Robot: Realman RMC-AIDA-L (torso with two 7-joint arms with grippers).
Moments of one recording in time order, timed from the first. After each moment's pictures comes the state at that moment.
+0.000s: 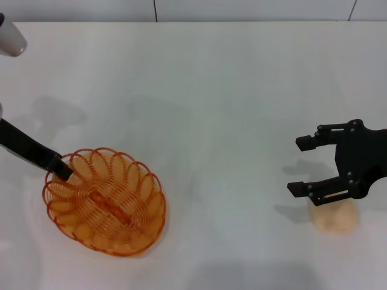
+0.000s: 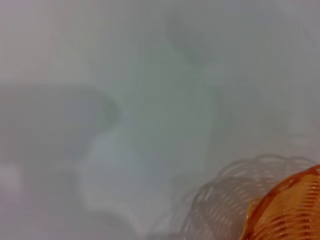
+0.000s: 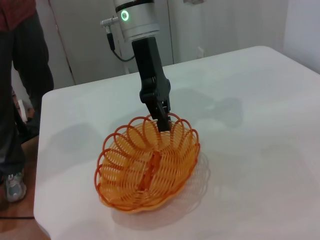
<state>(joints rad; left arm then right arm) -0.74 -1.99 0.85 0.91 2.77 1.68 -2.34 0.23 2.01 -1.29 -1.56 -1.91 -1.59 1.91</state>
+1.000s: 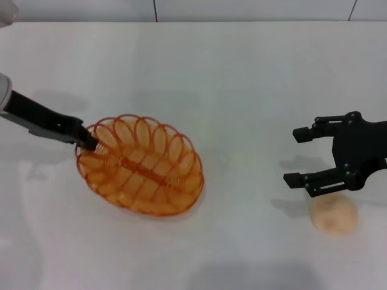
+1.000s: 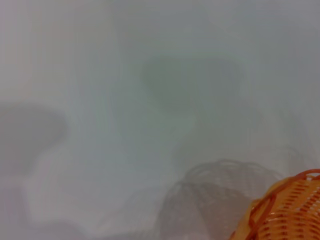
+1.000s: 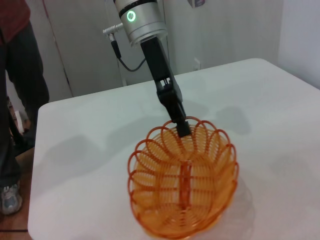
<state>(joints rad) -0.75 -1.98 0.79 0.91 2.62 1.68 -2.49 0.23 2.01 -1.29 -1.55 -1.88 -1.57 1.91</state>
